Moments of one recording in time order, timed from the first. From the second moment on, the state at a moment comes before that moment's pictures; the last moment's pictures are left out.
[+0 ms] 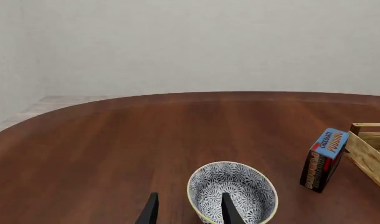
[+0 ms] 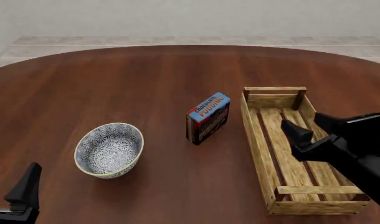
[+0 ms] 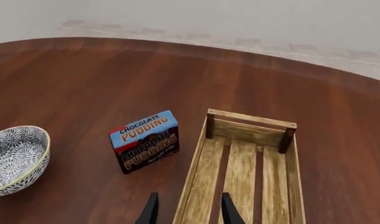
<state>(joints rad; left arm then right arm) 0.00 0.00 0.00 0.00 0.00 0.27 0.82 -0.37 -0.14 0.00</state>
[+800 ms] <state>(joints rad) 0.00 0.00 0.00 0.00 0.00 0.54 1.26 -0.66 -0.08 0.03</state>
